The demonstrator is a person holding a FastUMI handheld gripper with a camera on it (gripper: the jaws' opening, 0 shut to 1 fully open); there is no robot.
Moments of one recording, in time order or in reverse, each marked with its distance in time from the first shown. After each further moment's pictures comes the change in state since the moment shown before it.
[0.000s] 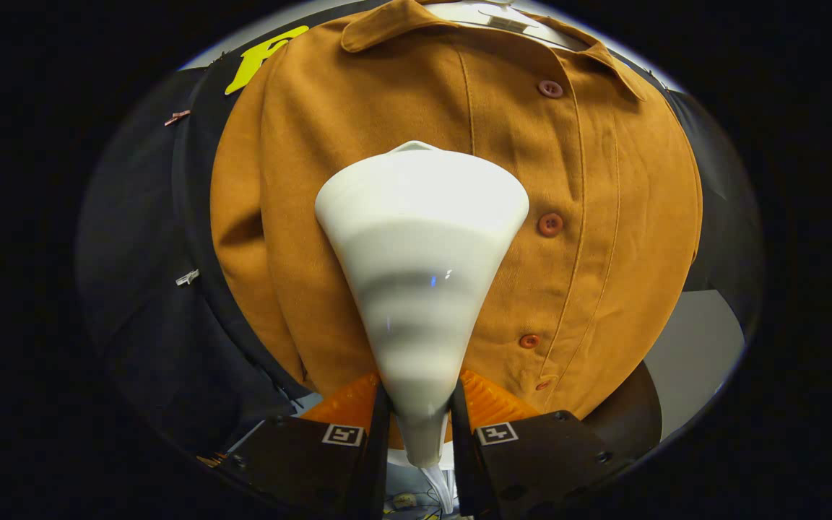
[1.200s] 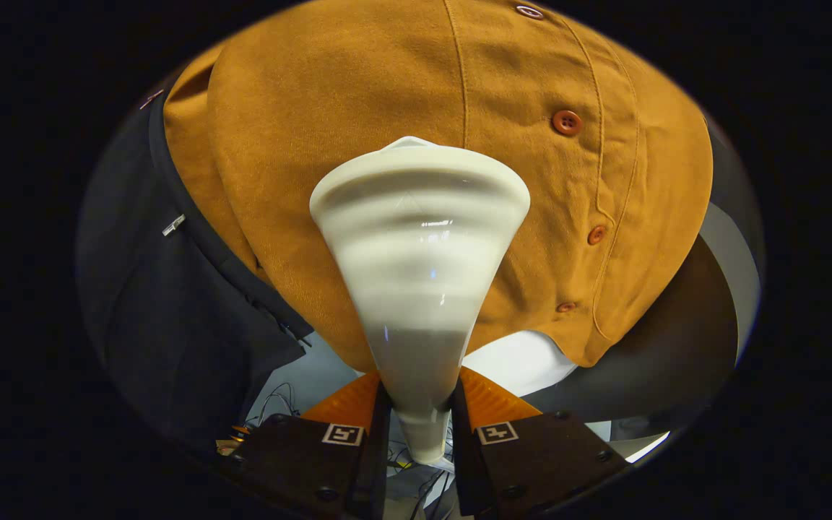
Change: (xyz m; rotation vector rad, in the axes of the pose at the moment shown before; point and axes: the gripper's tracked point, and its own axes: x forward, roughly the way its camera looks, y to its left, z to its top) arm 0.019 -0.012 -0.146 0.071 0.344 0.004
